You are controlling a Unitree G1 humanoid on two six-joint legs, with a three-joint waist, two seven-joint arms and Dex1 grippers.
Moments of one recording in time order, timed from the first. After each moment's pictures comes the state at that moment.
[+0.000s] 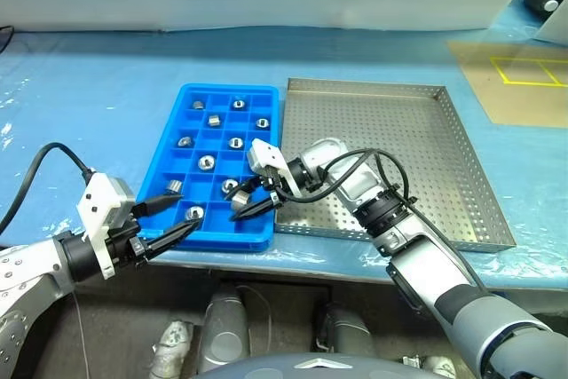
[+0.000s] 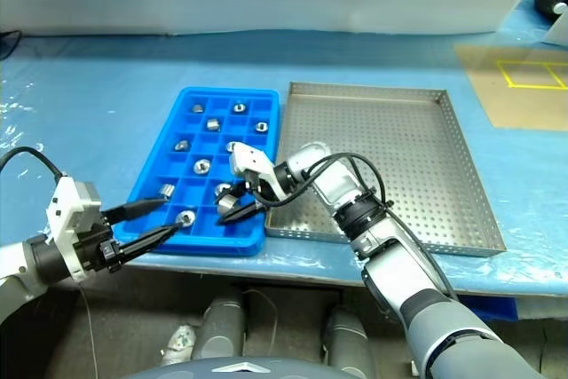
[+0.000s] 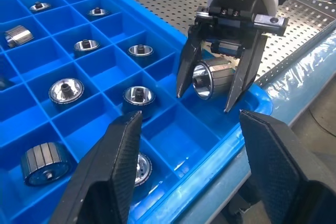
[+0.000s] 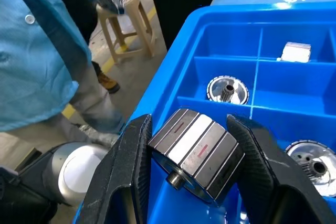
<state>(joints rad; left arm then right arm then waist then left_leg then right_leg) 0.33 0.75 0.50 -0.74 -0.78 0.68 -0.78 -0.84 -0.19 0.48 0.42 0.16 0.33 1.41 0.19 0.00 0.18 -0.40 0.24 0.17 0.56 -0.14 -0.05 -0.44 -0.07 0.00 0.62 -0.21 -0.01</state>
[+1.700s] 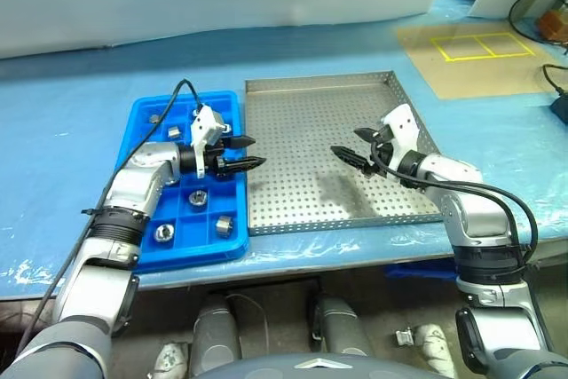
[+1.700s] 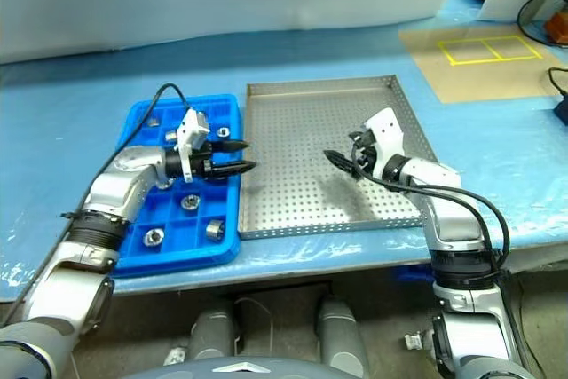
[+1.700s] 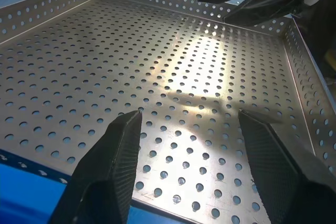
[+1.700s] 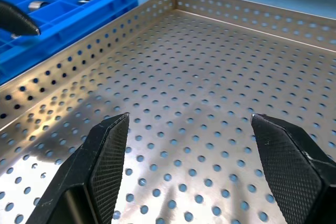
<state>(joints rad) -0.65 0.45 -0.10 0.43 -0.34 0.21 -1.16 -0.43 -0.45 -0.10 -0.13 0.25 0.67 0.67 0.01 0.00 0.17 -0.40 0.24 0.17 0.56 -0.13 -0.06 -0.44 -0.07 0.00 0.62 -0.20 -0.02</state>
